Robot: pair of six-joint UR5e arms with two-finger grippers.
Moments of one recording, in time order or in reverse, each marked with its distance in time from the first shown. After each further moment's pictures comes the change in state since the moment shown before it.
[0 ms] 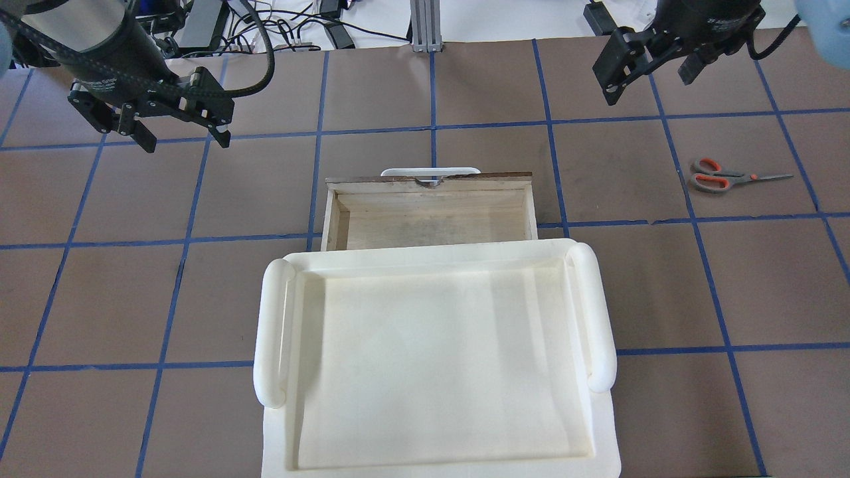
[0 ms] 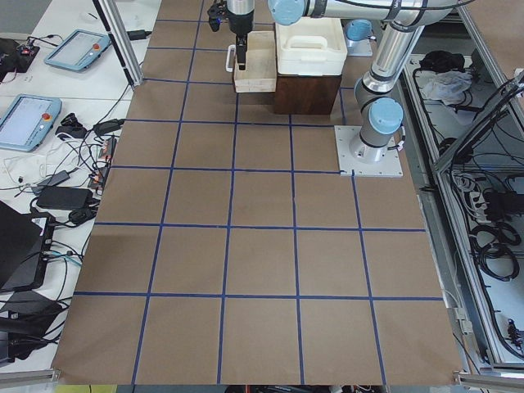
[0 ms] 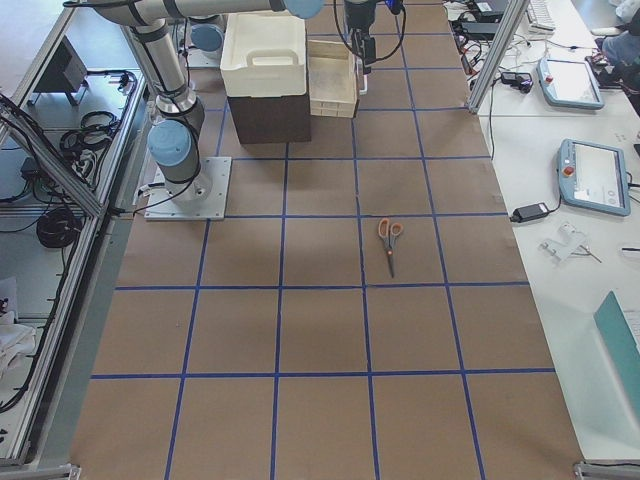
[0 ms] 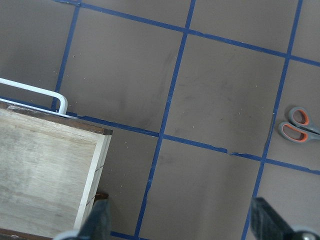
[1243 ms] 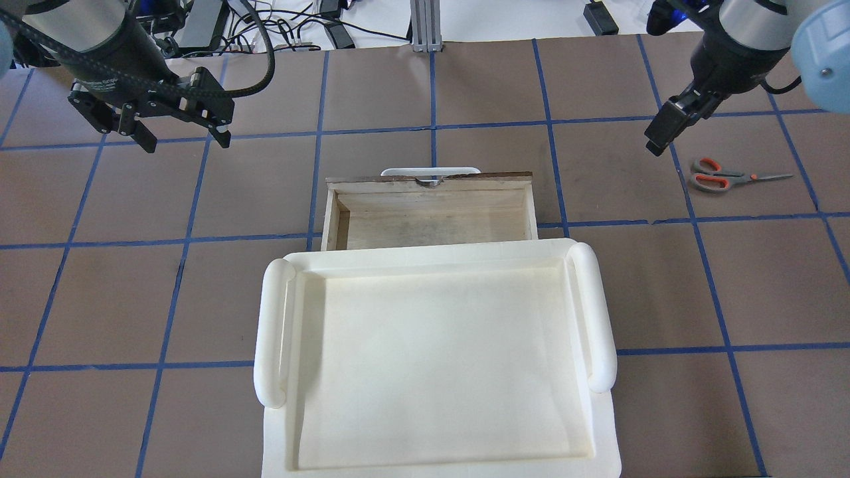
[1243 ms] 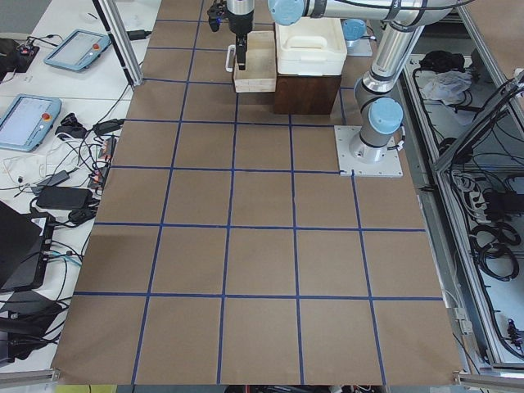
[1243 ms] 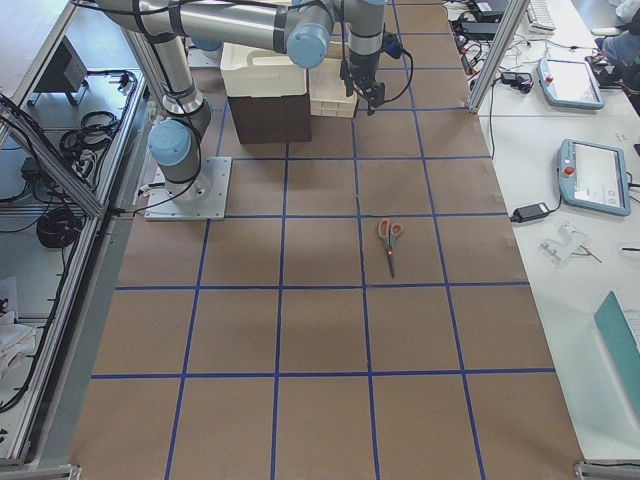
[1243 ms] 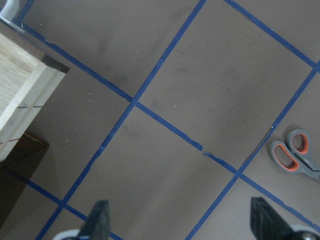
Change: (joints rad) left arm 0.000 0.000 -0.001 0.000 0.000 0.001; right arm -0.163 0.057 0.184 -0.130 0.003 -0.563
